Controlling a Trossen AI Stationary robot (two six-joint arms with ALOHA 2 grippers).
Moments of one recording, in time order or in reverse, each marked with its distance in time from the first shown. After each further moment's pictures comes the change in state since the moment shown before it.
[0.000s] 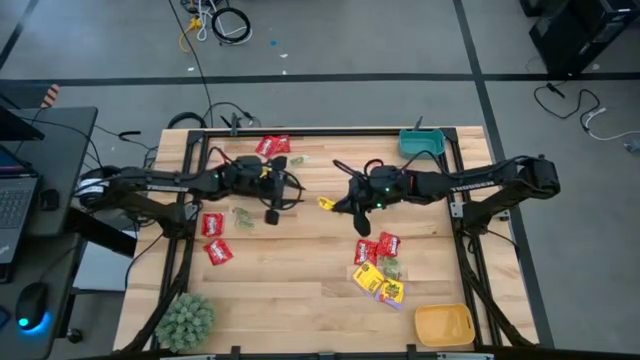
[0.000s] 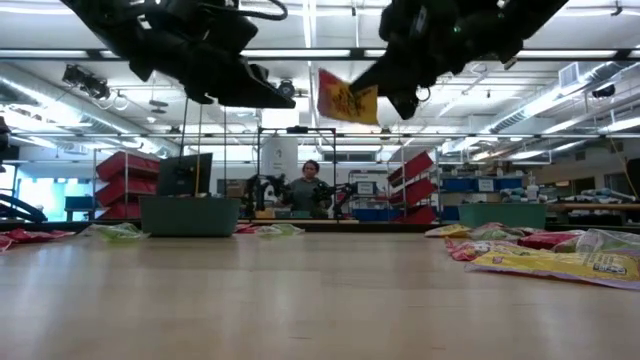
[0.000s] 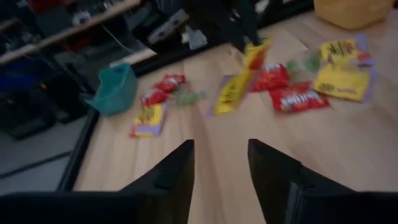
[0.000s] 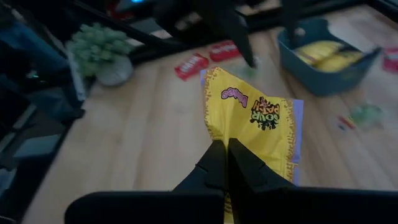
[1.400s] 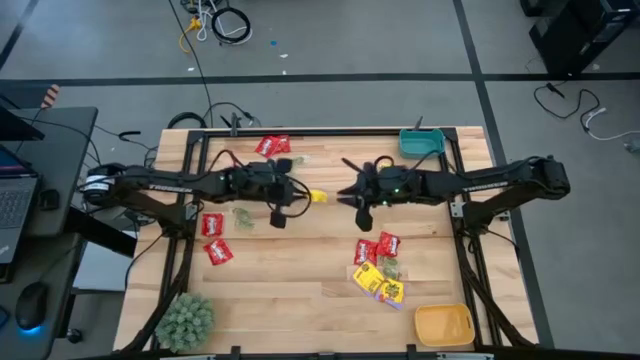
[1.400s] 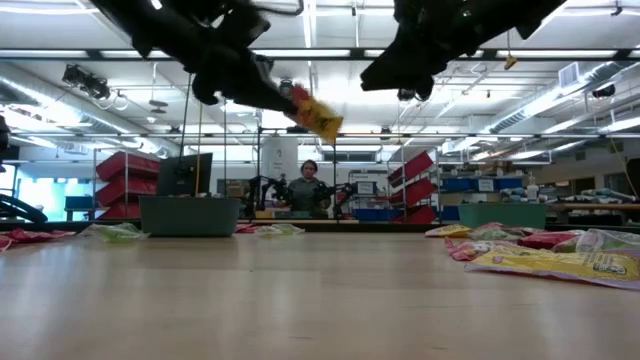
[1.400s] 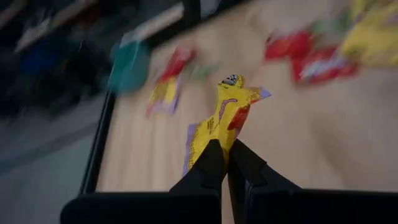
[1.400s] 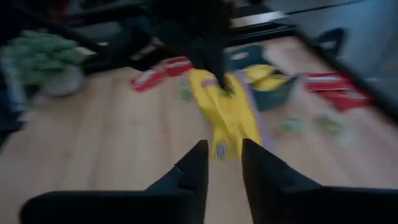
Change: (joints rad) left arm -0.089 0.020 0.122 -0.241 -0.249 0.049; right arm 0.031 -0.105 0.015 -0.123 0.268 -0.062
